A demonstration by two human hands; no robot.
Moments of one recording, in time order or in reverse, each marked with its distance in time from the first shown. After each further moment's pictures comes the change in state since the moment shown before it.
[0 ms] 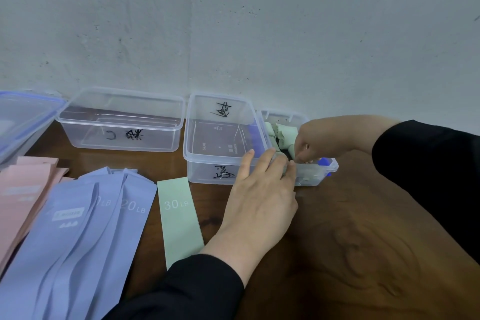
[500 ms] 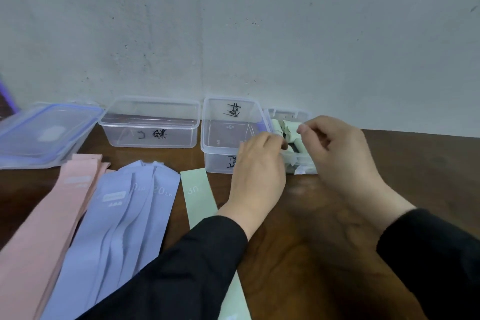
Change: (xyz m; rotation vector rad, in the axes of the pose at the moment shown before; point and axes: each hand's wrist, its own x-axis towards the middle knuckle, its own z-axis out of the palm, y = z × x) left_hand 0.005 -0.002 -0.026 -0.323 0.226 -0.190; right_hand -0.091 -0.081 0.063 0.737 1.158 0.001
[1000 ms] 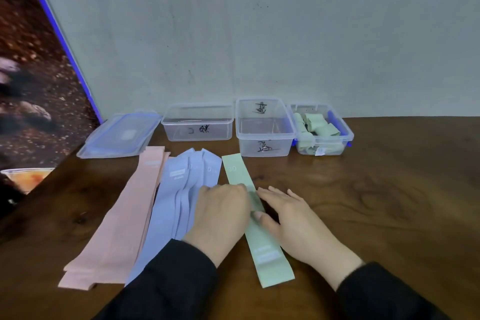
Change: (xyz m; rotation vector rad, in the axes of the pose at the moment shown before) left_hand -0.109 0.001 -0.126 0.807 -0.585 -0.119; right_hand -0.147 -0.054 0.070 -0.039 -0.566 -0.038
